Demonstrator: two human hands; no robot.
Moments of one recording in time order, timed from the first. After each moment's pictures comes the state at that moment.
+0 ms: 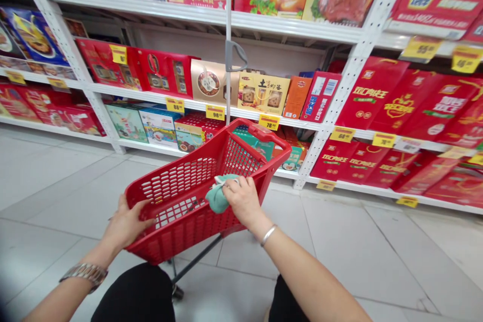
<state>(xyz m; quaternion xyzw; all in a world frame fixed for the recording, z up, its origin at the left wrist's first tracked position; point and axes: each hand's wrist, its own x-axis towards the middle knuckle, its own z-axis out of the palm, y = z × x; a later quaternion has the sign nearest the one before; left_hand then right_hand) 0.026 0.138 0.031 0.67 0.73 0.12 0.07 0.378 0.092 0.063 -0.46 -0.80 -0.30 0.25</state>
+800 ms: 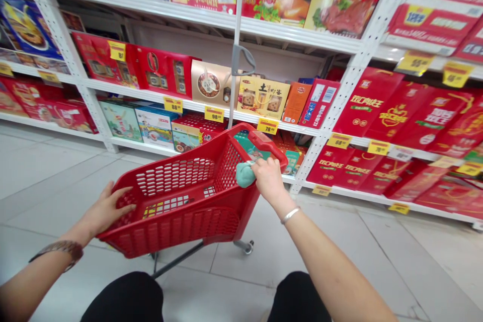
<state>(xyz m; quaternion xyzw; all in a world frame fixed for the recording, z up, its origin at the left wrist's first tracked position) -0.019 0.188 0.047 0.67 0.71 0.21 0.07 0.450 0.116 0.130 -0.61 -0.74 -0.25 0.12</state>
